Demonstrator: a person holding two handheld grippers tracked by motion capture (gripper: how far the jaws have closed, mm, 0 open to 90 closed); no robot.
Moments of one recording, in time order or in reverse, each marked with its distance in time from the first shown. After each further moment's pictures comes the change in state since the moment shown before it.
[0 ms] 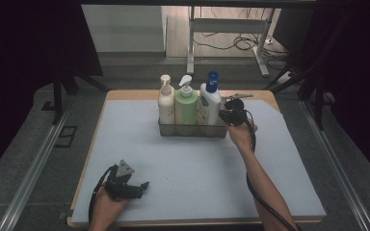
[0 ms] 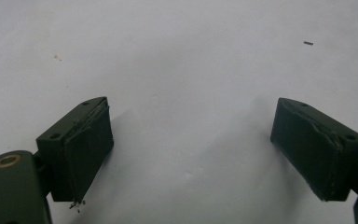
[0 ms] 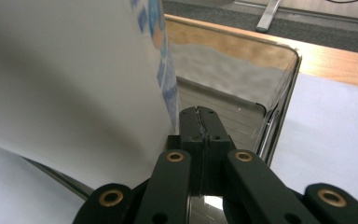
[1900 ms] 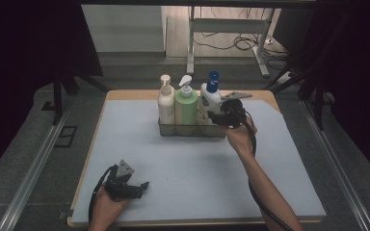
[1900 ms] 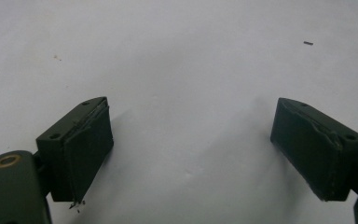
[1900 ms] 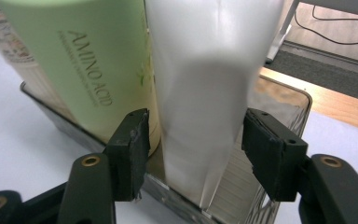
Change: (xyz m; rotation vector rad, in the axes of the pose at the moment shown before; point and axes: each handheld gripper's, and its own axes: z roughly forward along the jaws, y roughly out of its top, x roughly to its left) left arm 0.000 0.000 0.000 -0.001 0.000 -0.001; right arm 0.036 0.012 -0.046 -0.081 0.025 -0.117
